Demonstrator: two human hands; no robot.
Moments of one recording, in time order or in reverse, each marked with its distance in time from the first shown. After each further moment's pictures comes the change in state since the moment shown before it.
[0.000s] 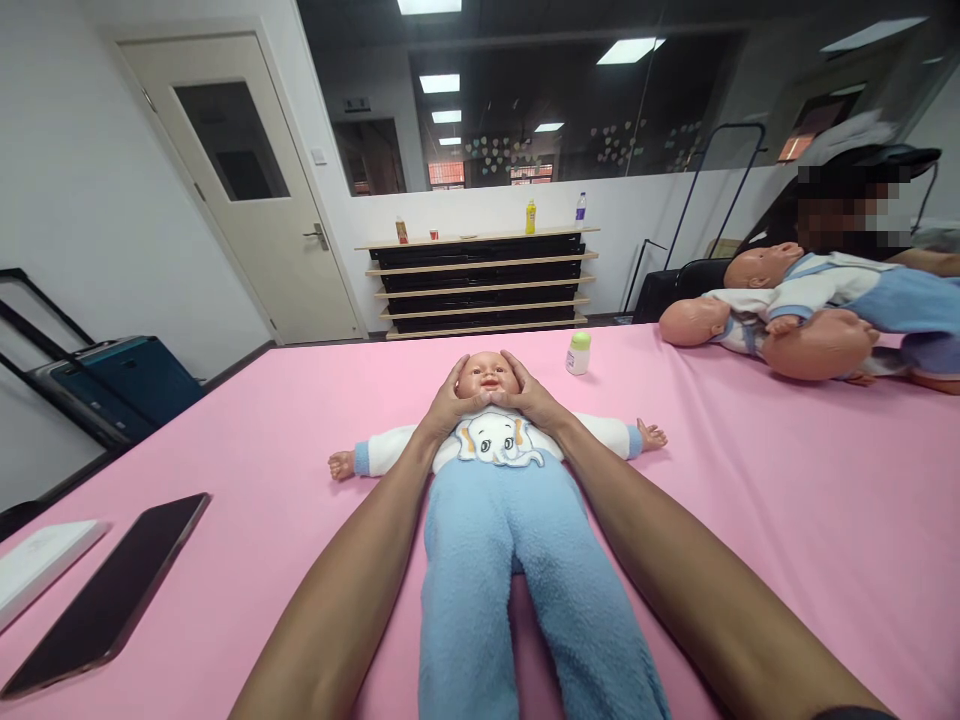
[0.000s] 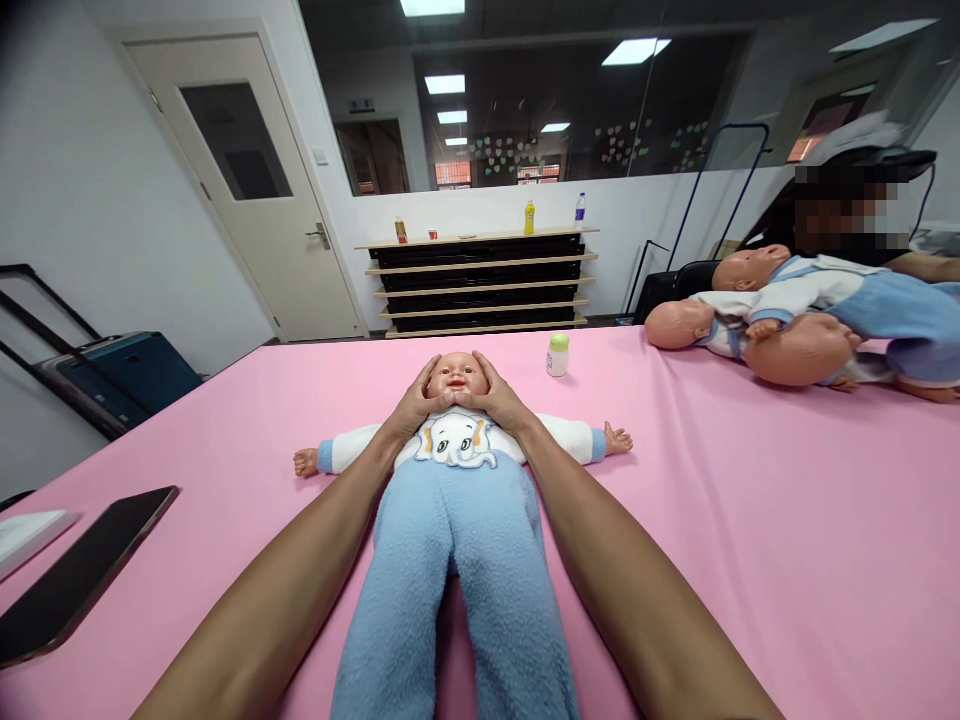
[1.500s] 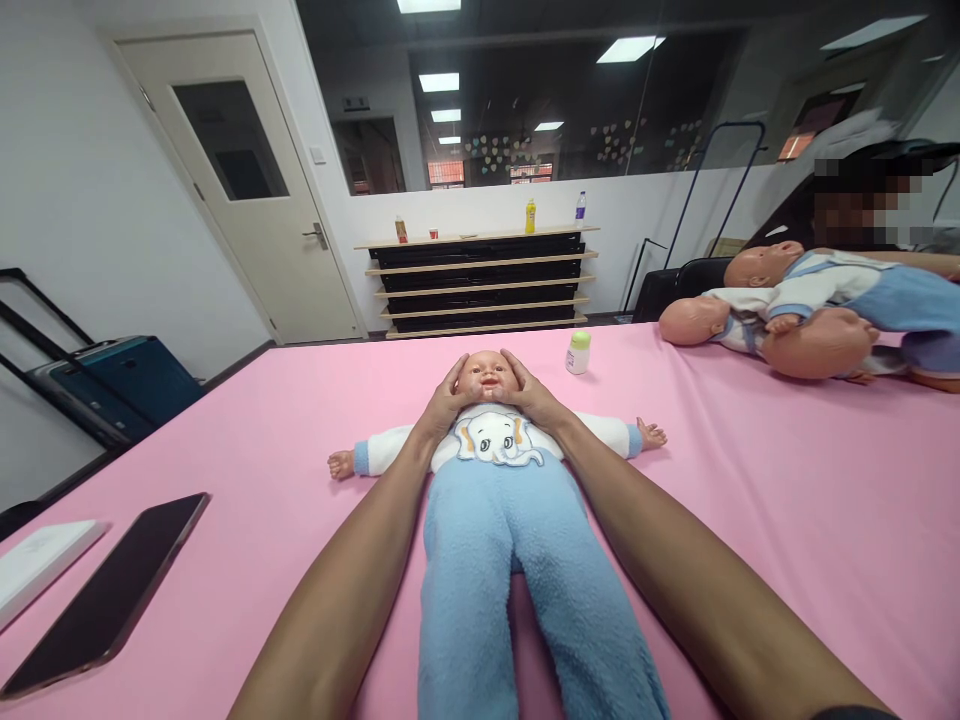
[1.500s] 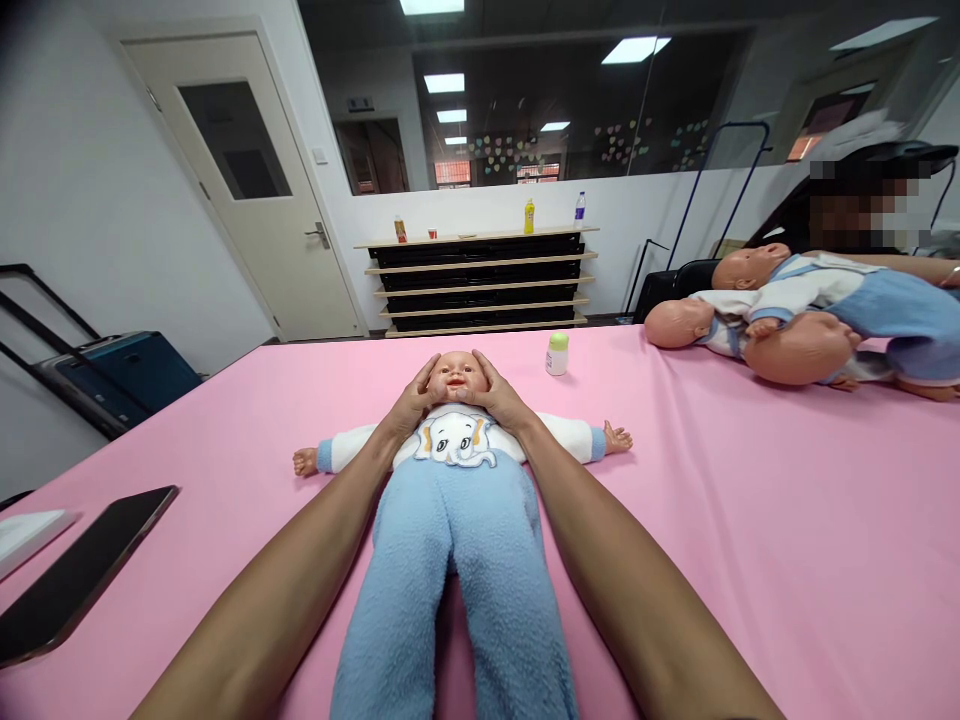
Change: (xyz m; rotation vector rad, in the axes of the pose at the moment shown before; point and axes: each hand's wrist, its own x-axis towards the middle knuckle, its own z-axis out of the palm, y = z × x) left_hand 0.001 0.000 -0.001 -0.089 -0.036 -0.052; right_hand 0.002 0.004 -0.001 0.034 0.003 0.001
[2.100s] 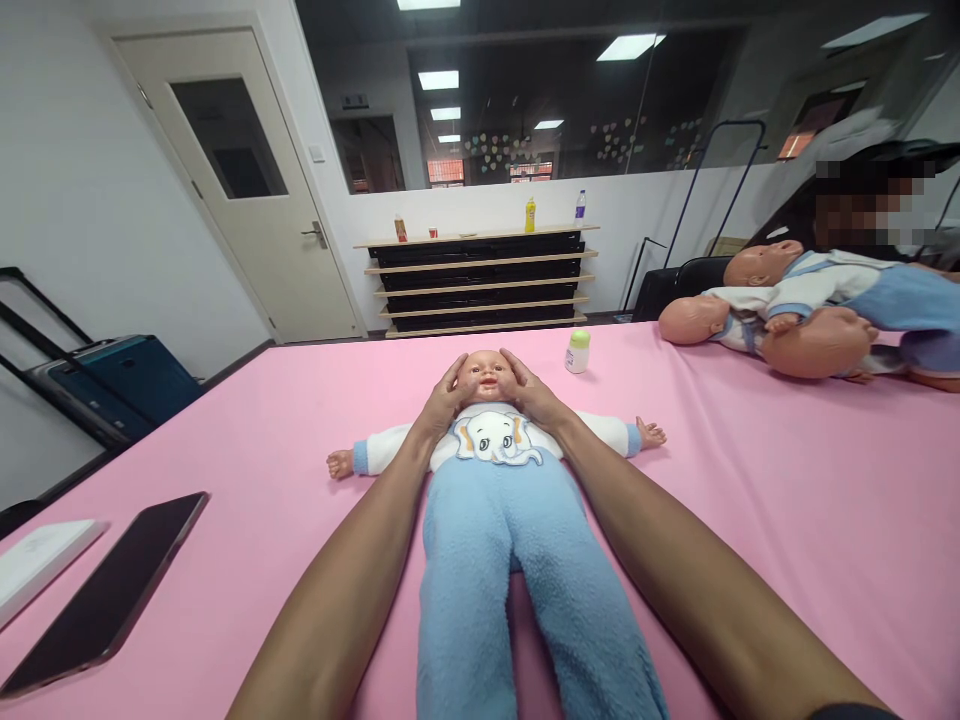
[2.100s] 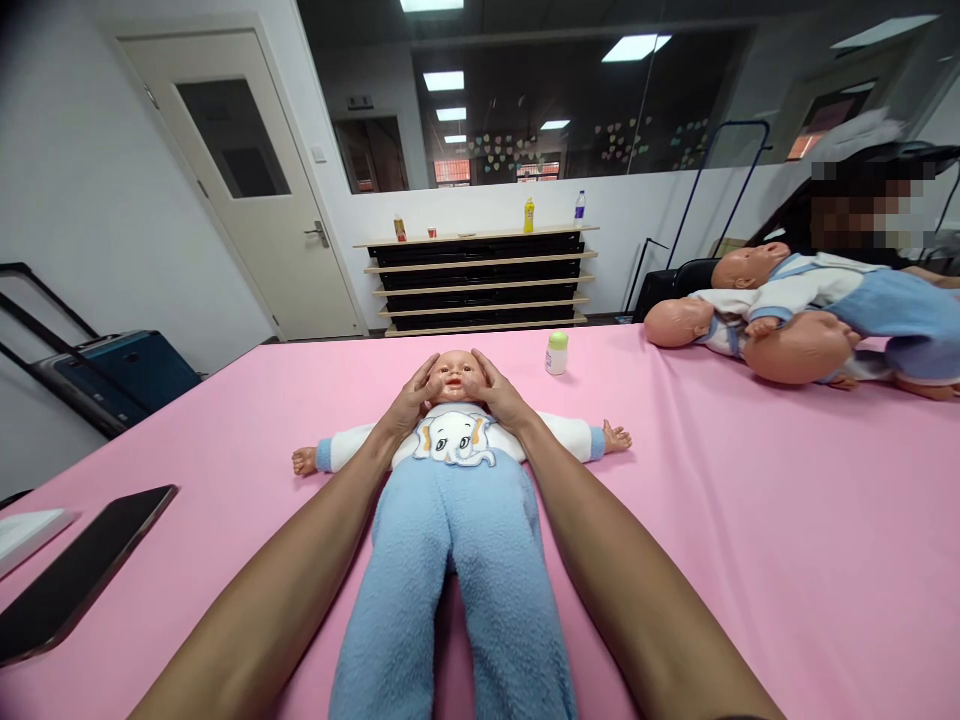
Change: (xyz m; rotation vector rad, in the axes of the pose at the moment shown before) left_hand 0.005 -0.003 -0.005 -0.044 0.009 -0.013; right_hand 0.004 0.005 -0.003 0.068 0.002 0.007
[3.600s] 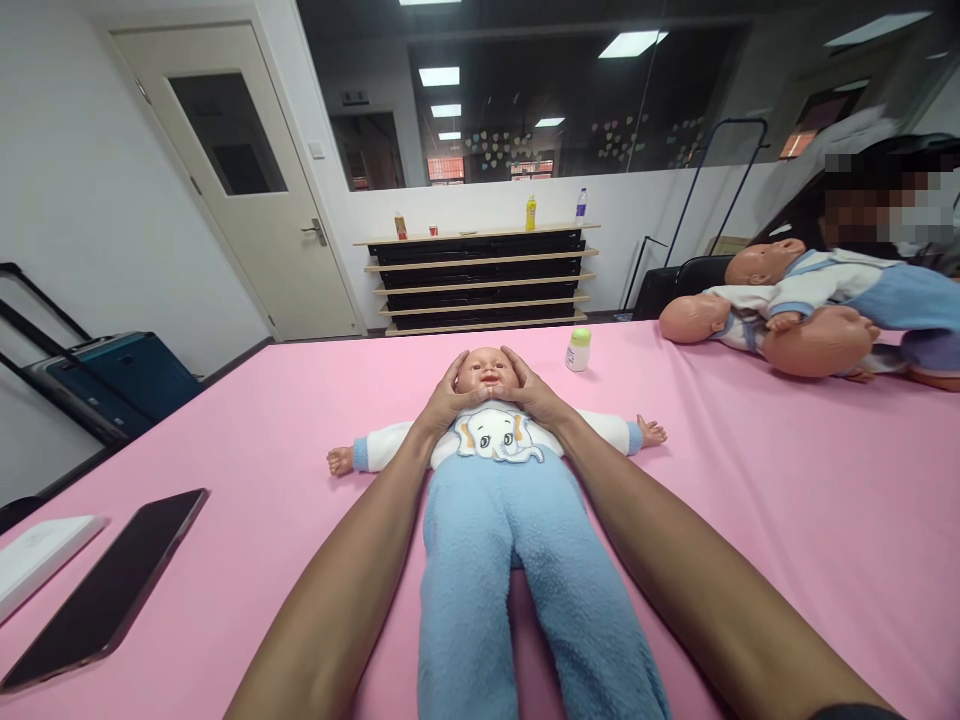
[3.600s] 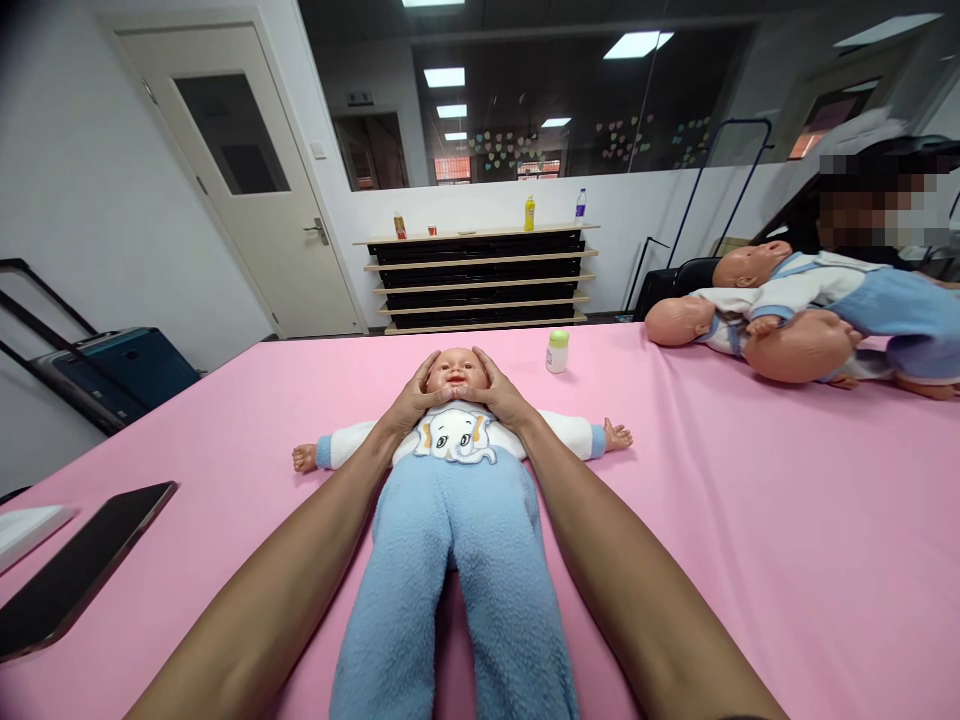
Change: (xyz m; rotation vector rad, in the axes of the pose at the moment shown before) left_hand -0.001 0.002 -0.002 0.120 -0.011 0.010; right_hand -0.006 -0.006 0.005 -0.047 0.006 -0.008
